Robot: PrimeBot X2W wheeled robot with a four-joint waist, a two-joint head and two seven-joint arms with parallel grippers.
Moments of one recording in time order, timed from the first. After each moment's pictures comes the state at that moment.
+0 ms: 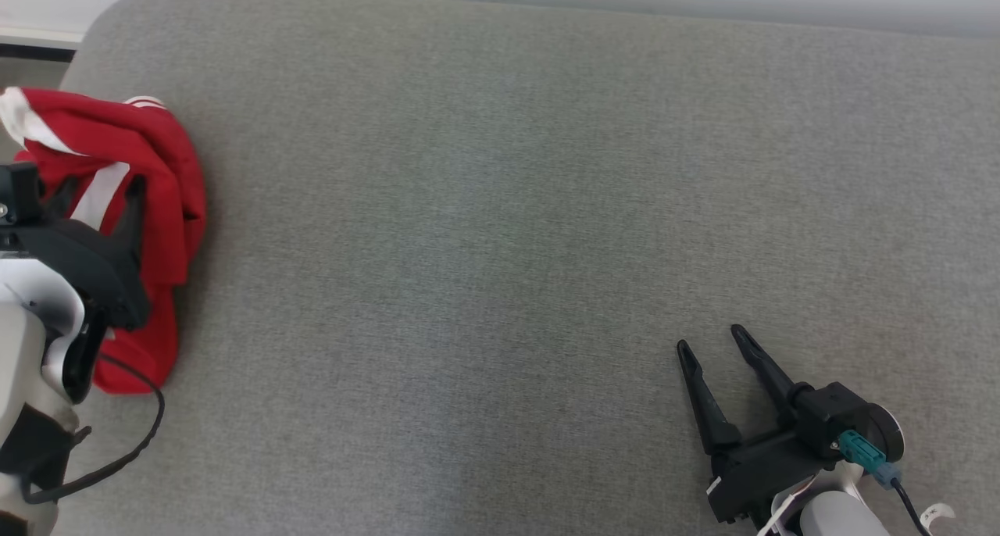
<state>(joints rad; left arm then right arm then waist) -0.84 0.48 -0.34 0.82 -0.57 -0.13 0.02 -0.21 -0.23 0.20 0.38 0.22 0.13 -0.26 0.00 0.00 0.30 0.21</state>
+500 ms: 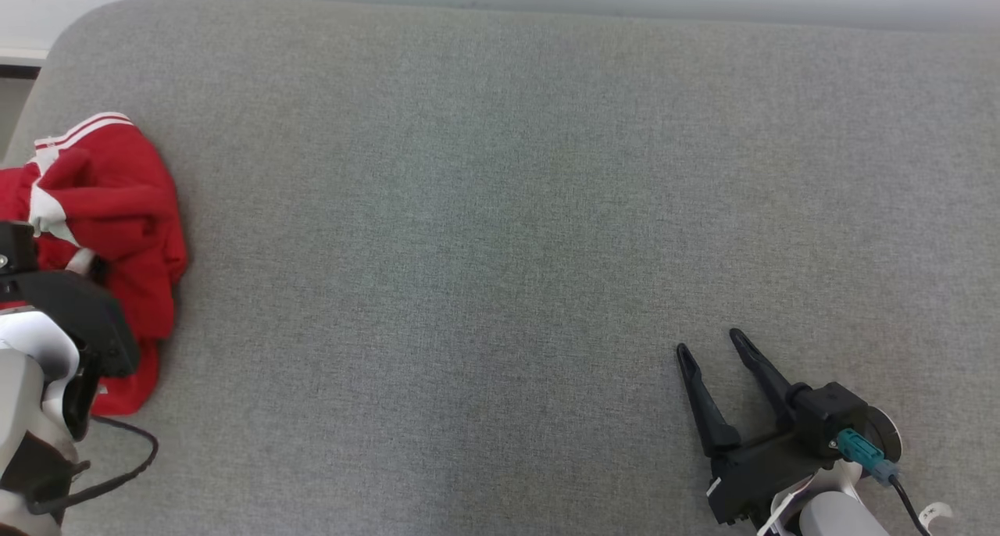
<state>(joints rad) -0.85 0.45 -0.34 1.04 -0.61 -0.09 0.08 -0.22 -0.23 0.21 0.41 0.24 0.13 -0.27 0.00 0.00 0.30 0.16</state>
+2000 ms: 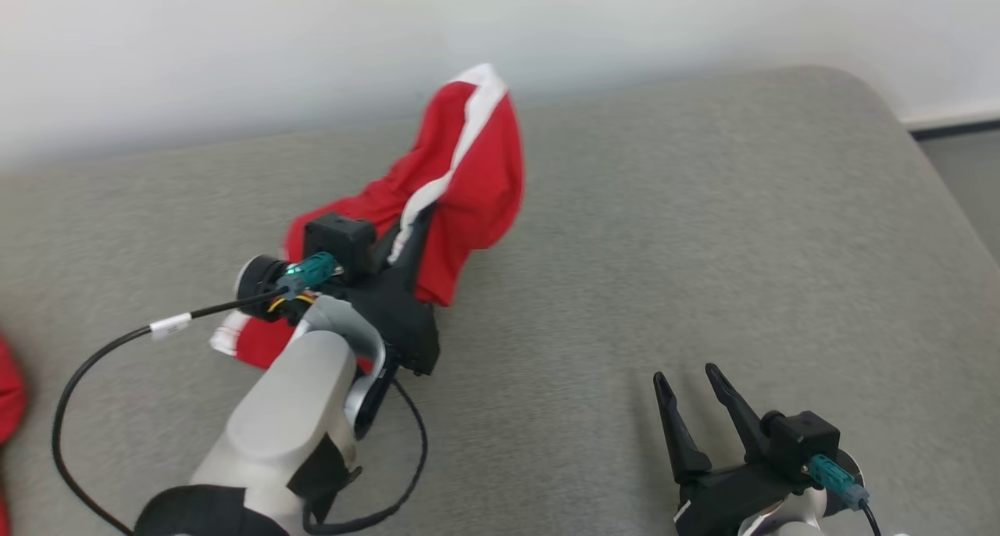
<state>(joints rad) -0.84 0.09 -0.58 0.88 -0.54 -0.13 -0.26 -0.19 -0.12 0.18 0.45 0.26 0.13 -0.26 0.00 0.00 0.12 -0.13</state>
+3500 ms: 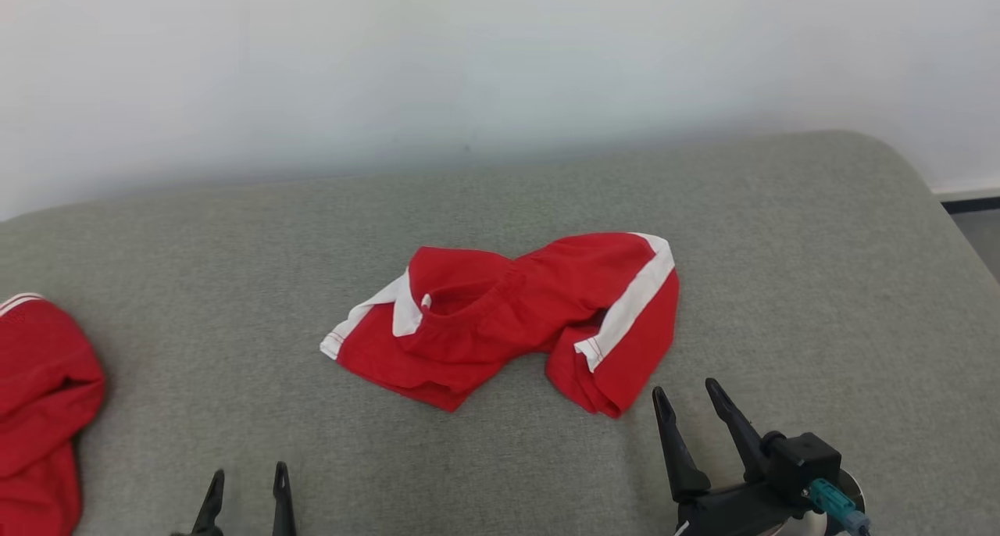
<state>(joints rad) -0.01 0.06 0.00 0.34 -0.15 -0.02 -0.26 -0.13 -0.09 0.15 0.38 0.22 0.13 -0.26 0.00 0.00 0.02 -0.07</state>
